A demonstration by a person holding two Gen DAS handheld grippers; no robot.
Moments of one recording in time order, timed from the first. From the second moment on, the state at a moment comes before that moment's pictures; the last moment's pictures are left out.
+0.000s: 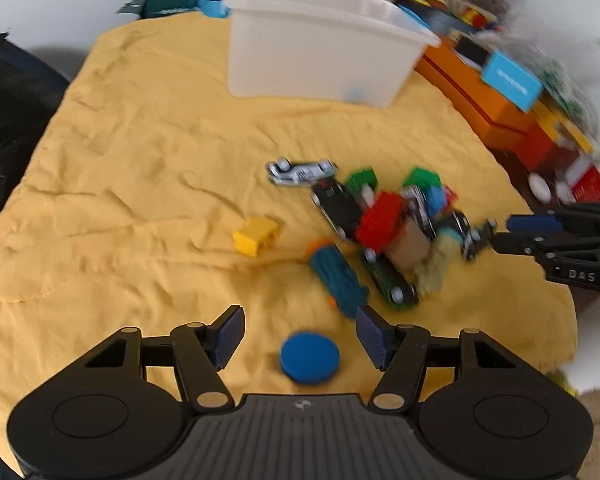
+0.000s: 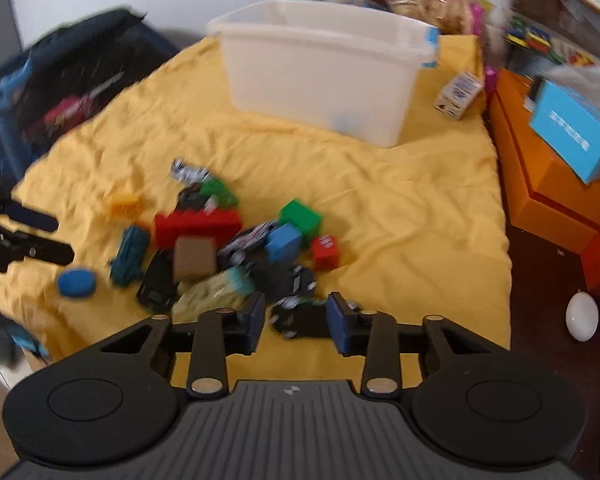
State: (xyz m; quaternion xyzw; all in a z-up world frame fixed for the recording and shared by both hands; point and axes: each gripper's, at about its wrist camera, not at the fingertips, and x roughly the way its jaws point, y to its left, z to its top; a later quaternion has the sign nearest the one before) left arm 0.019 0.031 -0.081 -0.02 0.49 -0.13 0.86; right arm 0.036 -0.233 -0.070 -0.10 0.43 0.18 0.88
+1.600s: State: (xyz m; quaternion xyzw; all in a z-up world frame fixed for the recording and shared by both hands) left arm 0.025 0.021 -0.097 0.04 0.48 -0.20 0.85; right arm 0.014 -0.184 -0.075 -0.09 0.45 0.21 0.87
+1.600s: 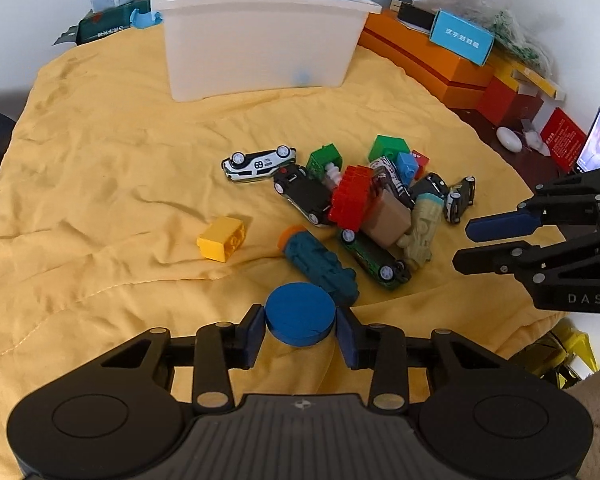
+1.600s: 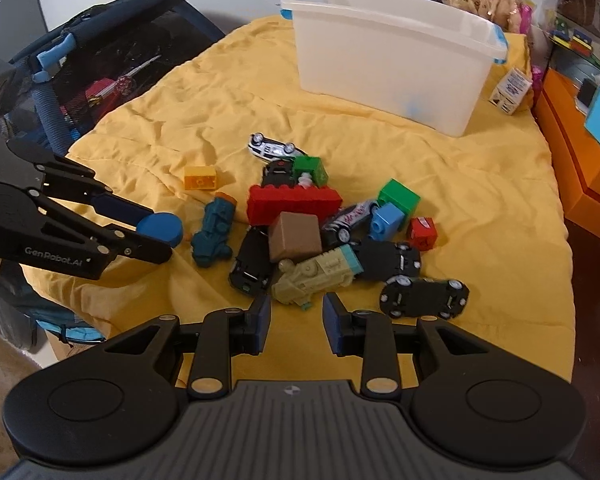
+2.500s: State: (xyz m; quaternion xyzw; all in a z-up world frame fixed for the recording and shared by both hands) left arm 0.031 0.060 -0.095 0.02 0.48 -0.14 0.87; right arm 0.102 -0.079 -0.110 -0.09 0.44 0.34 0.83
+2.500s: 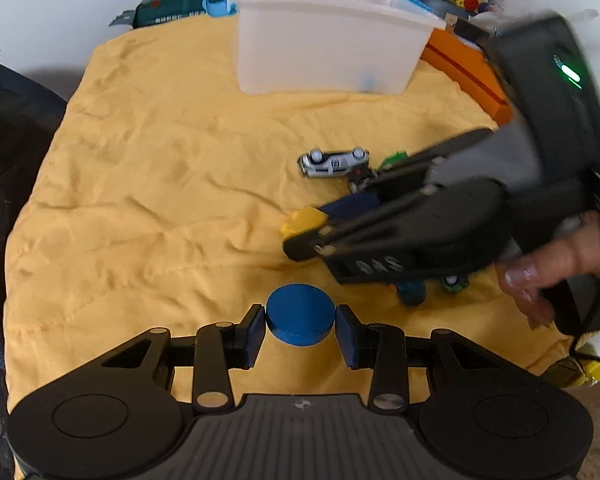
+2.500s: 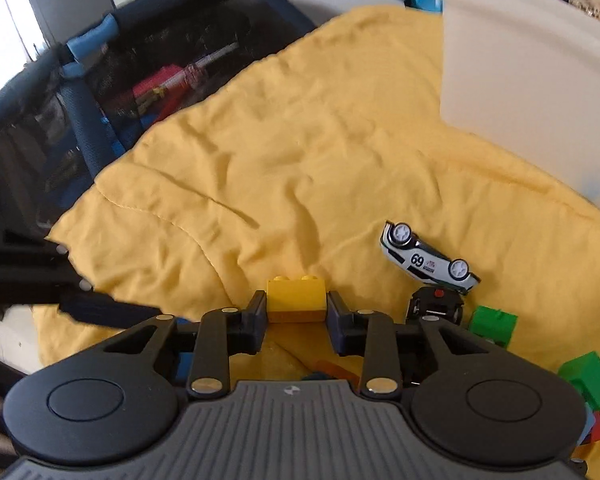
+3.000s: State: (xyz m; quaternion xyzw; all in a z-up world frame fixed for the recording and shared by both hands) left arm 0.125 0.024 -0.015 0.05 0.37 -0.20 0.91; right arm 0.139 -0.219 -0.011 -0.05 0.33 0.17 0.93
